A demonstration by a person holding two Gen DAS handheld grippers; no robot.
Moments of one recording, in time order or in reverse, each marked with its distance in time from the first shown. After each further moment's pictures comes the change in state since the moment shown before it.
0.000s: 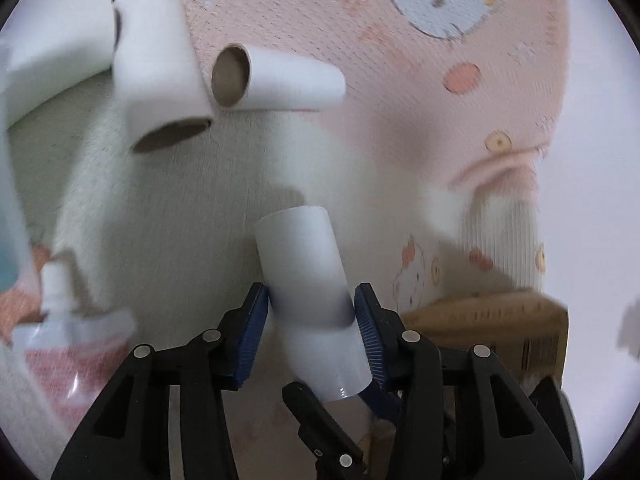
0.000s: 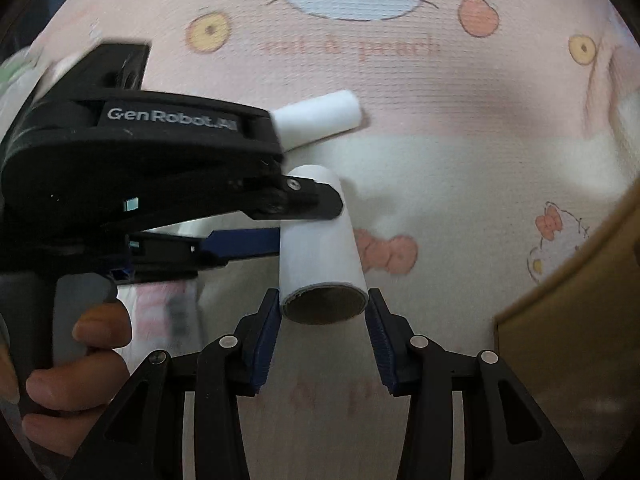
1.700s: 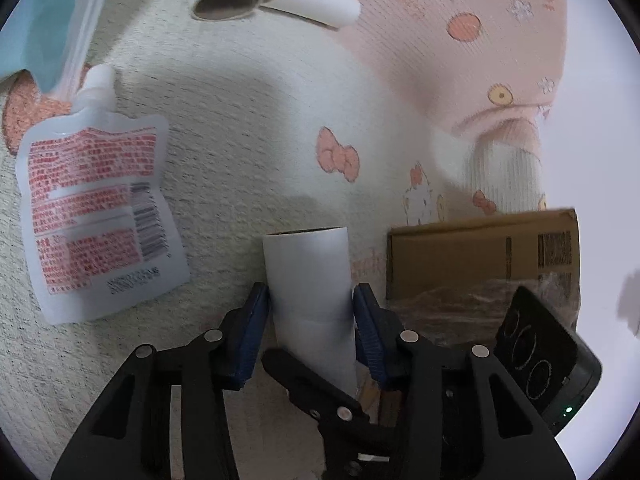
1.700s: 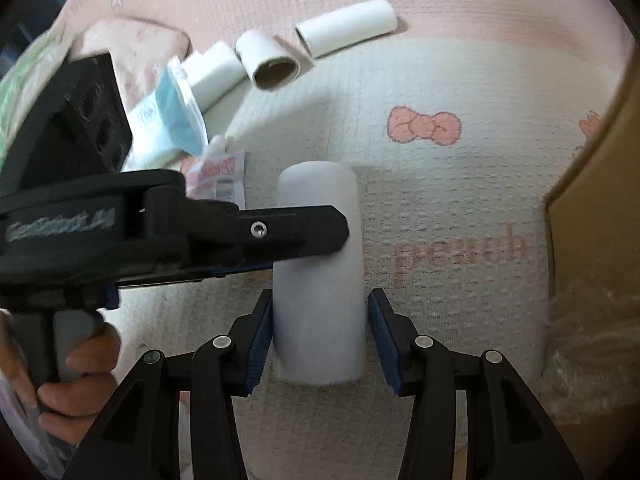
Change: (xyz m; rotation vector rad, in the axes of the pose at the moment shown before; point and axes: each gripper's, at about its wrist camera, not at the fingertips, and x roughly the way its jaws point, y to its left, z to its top) left arm -0.007 0.015 -0.069 -0.025 0.125 0.000; right arm 0.006 0.000 -0.025 -0.194 0.224 0.352
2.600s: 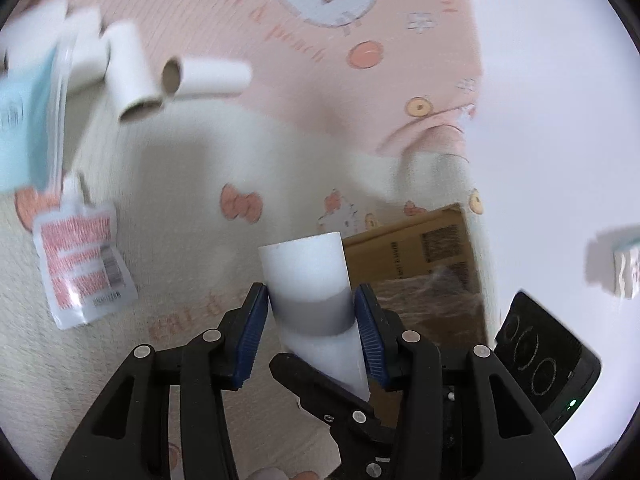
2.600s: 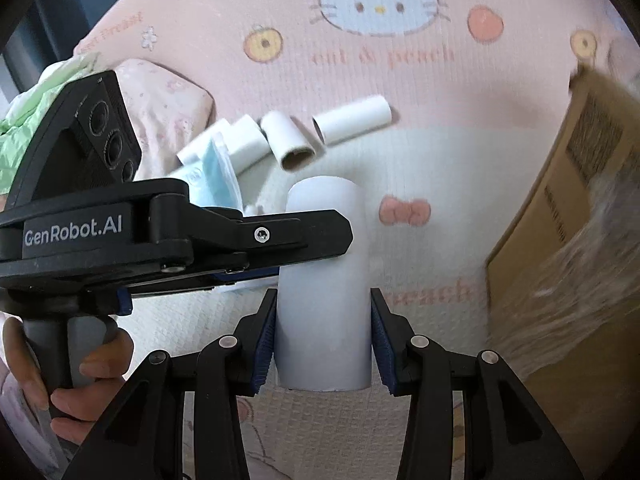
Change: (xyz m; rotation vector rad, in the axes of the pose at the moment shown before) left arm -0.062 -0.065 -0.011 0.176 -0.156 -0.104; right arm -0.089 0.026 0.004 -0.173 -0.205 0.011
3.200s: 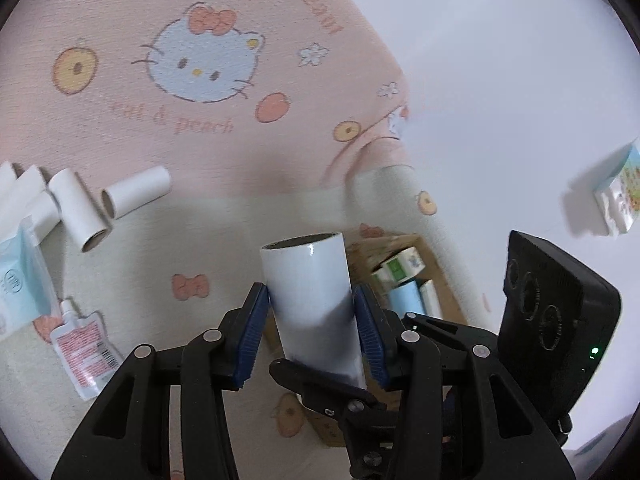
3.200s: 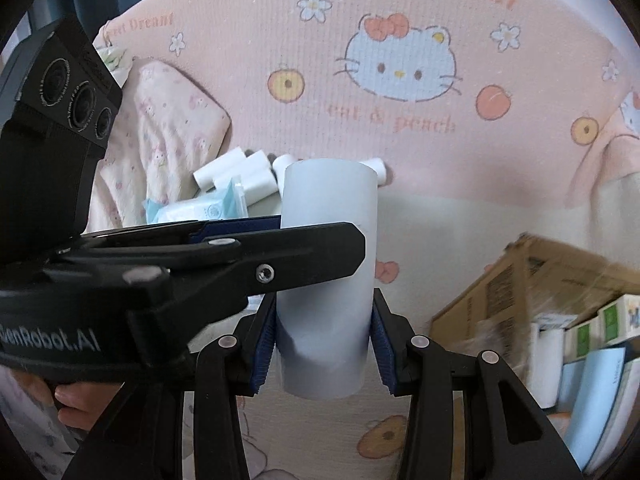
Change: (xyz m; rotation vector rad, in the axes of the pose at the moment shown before) left arm -0.028 -0.089 0.019 0.256 -0.105 -0.023; right arm -0.073 0.007 0.054 -0.219 -0.015 0.002
